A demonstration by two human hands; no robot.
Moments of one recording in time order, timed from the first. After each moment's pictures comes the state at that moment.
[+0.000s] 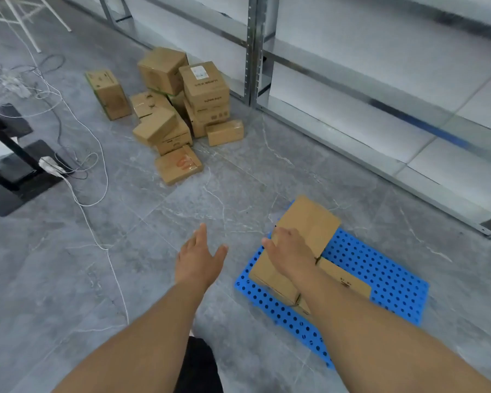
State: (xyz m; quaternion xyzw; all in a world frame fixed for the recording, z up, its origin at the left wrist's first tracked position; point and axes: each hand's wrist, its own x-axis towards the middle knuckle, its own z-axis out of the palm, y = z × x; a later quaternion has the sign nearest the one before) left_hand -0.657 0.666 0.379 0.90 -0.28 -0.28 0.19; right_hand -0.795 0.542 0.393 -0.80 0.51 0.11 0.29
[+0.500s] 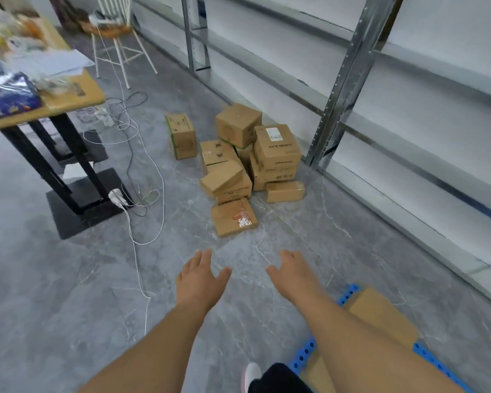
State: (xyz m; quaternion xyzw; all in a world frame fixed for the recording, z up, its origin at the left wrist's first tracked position) left_hand -0.370 0.667 0.408 0.93 -0.22 -0.24 0.20; right_hand -0.481 0.516 0.424 -0.84 0.45 0.13 0.26
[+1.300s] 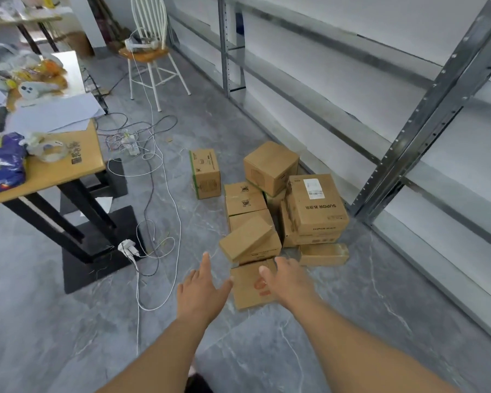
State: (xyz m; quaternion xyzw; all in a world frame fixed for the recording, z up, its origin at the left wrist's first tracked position) left_hand -0.076 0.449 0.414 0.94 -0.14 -0.20 0.22; right_hand -0.149 0.285 0.411 -0.88 0.37 0.14 0.27
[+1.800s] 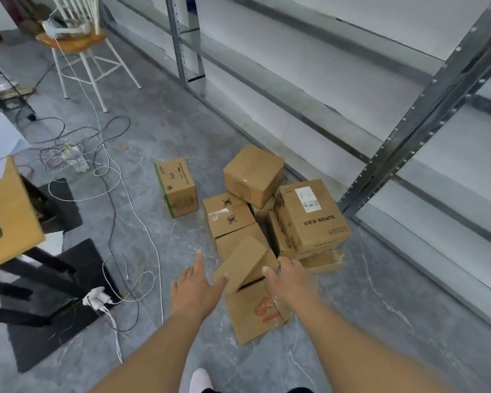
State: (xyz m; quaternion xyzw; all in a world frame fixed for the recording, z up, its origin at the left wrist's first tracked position) left_hand 0.142 0.375 0.384 0.92 -0.20 -0.26 0.20; right_hand 0.022 0.225 0.392 -0.83 0.47 0.14 0.27
